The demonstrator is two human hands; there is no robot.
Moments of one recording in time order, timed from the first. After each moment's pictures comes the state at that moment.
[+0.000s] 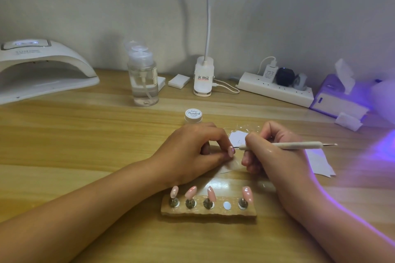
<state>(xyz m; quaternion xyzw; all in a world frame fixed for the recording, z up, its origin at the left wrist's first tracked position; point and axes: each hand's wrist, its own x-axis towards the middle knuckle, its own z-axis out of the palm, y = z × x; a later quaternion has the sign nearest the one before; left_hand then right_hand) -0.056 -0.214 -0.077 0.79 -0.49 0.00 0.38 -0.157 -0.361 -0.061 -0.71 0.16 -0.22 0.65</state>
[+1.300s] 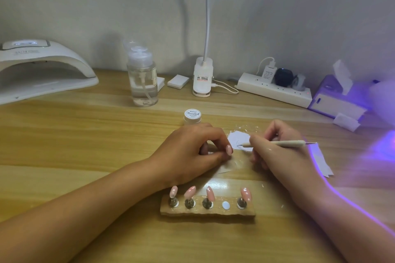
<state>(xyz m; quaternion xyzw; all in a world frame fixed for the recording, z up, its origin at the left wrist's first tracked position) -0.059 -0.213 -0.075 0.79 -0.47 -0.02 0.38 -0.153 -0.386 -0.074 -0.82 0.21 -0.23 0.48</state>
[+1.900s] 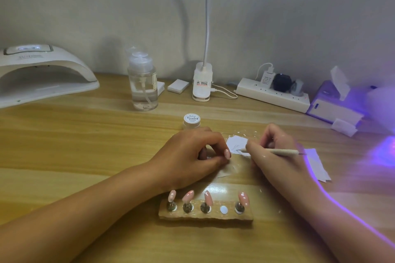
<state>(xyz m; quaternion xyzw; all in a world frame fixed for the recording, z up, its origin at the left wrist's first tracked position) -0.058 -0.213 -0.075 0.79 -0.47 -0.01 0.38 -0.154 -0.387 -0.074 -0.85 0.21 -0.25 0.42</state>
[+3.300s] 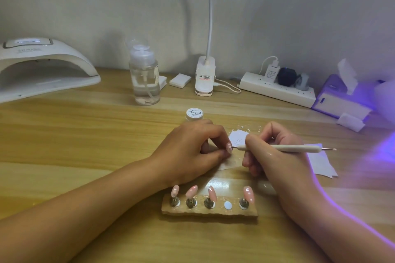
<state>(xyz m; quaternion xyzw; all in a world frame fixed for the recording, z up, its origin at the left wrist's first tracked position) -0.055 -0.213 -0.079 0.80 -0.47 0.02 0.38 -0.161 -0.359 -0.063 -0.73 0.16 -0.22 0.63</state>
